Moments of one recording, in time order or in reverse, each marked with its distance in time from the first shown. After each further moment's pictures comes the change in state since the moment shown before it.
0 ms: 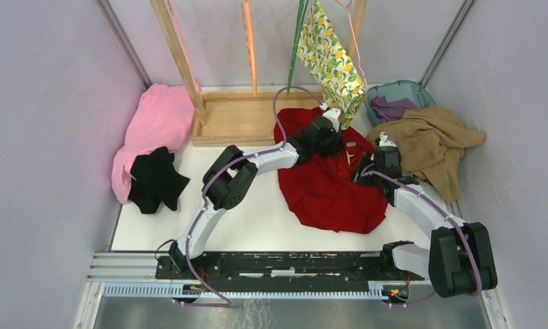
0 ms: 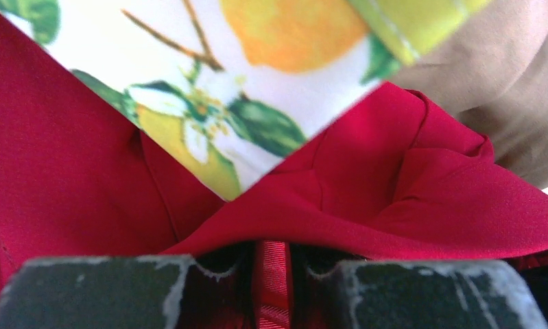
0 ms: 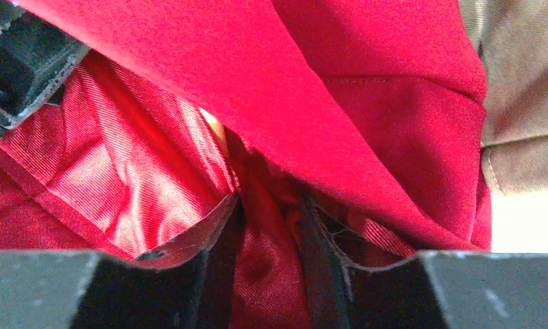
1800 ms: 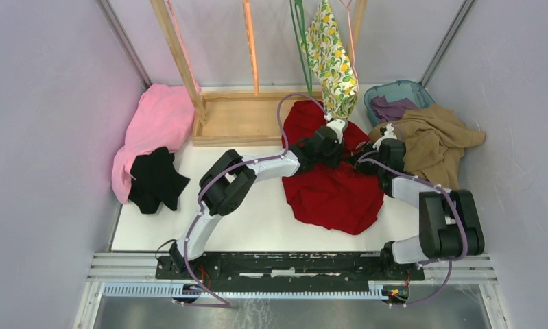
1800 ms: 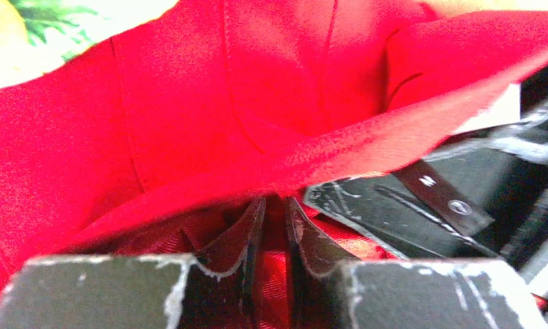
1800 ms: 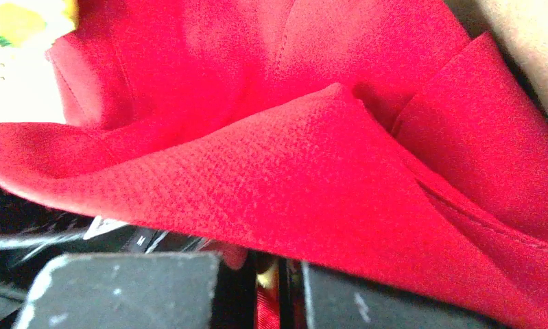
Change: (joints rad) left arm -0.066 -0.069 -0.098 -0.034 -0.049 0.008; right arm -0.111 0.266 -0.012 0.492 -0.278 0.144
